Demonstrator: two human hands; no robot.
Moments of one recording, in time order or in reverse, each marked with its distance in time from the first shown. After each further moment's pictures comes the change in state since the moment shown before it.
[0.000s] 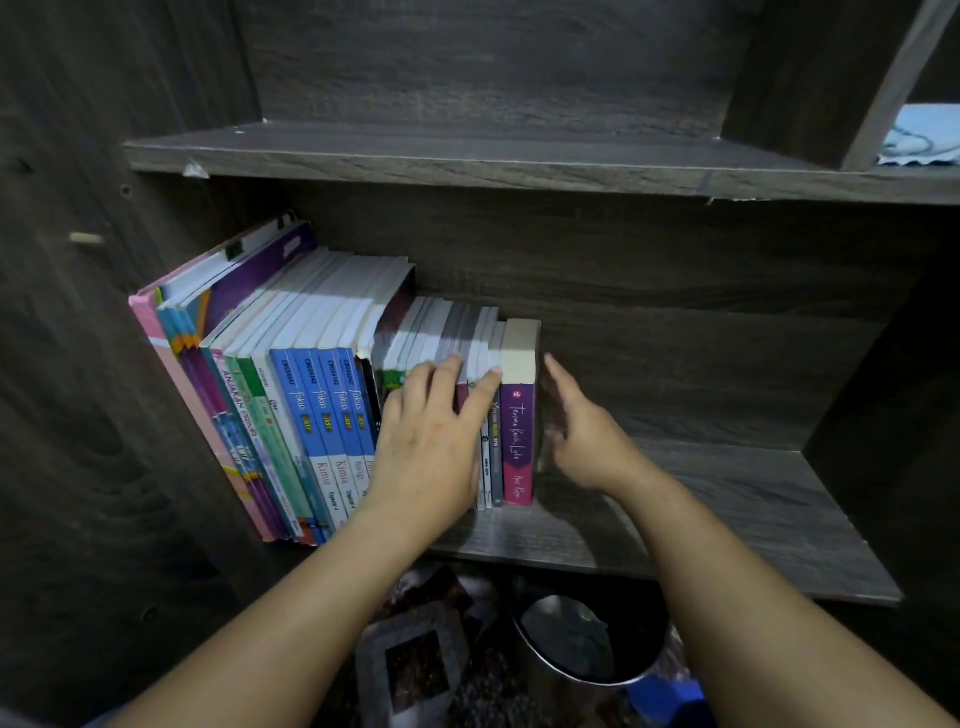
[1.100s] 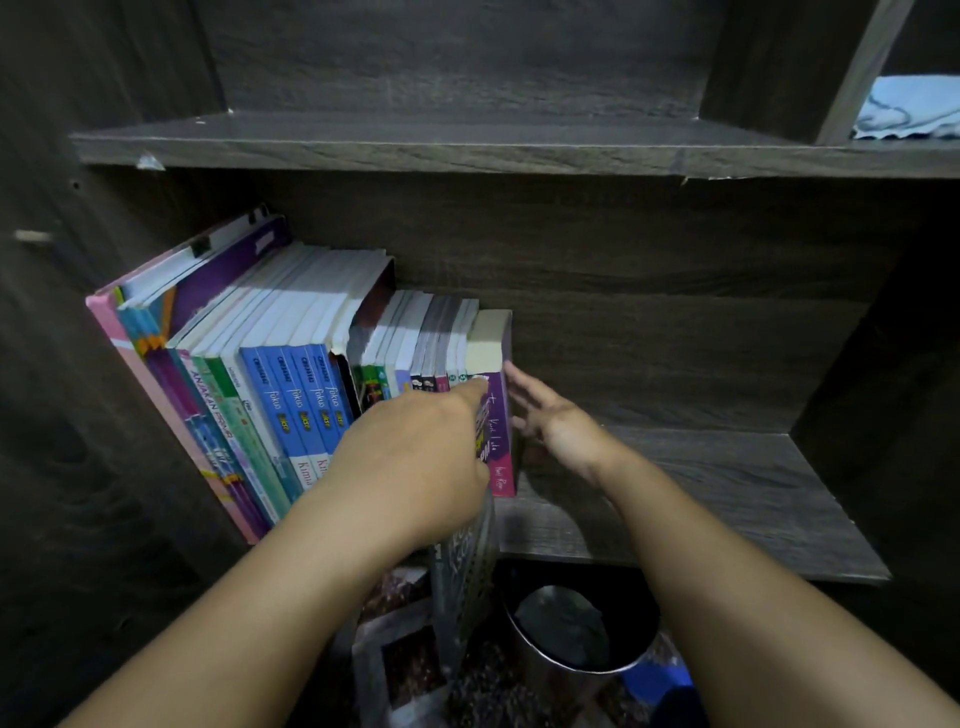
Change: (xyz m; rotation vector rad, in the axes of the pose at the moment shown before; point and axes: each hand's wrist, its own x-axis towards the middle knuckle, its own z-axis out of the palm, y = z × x) left_hand 0.000 0.021 -0.088 -0.247 -0.374 -0.079; right_hand 0.029 0.024 0.020 0.623 -0.140 0.073
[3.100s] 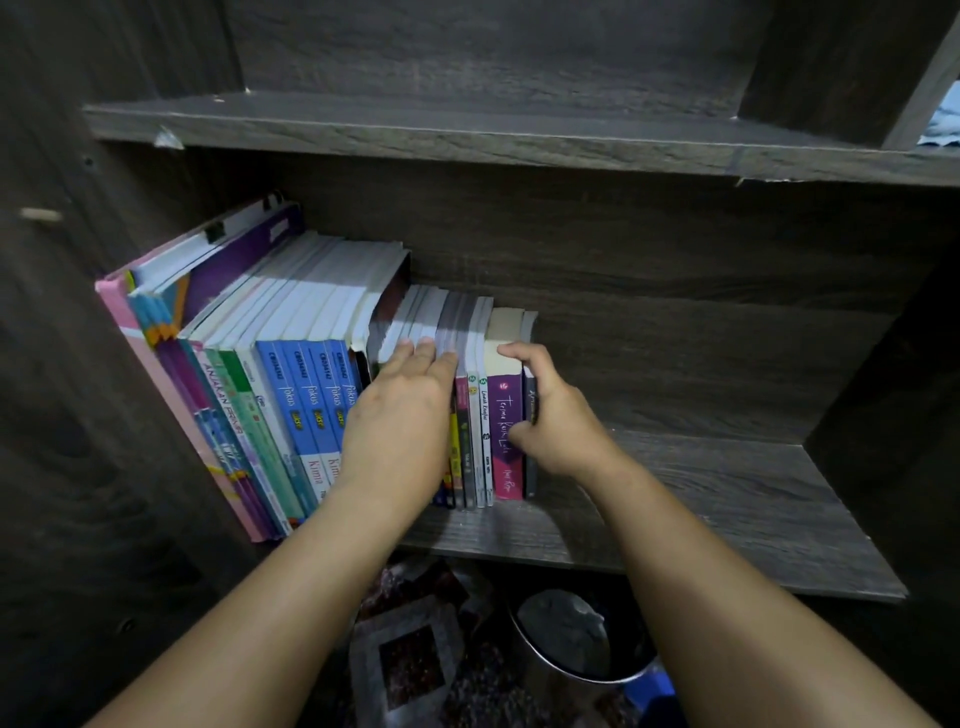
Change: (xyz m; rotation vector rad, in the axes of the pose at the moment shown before) left_hand 0.048 -0.054 0.060 0.105 0.414 -0.038; right_hand -0.006 -0.023 0.020 -0.490 0.150 -0.173
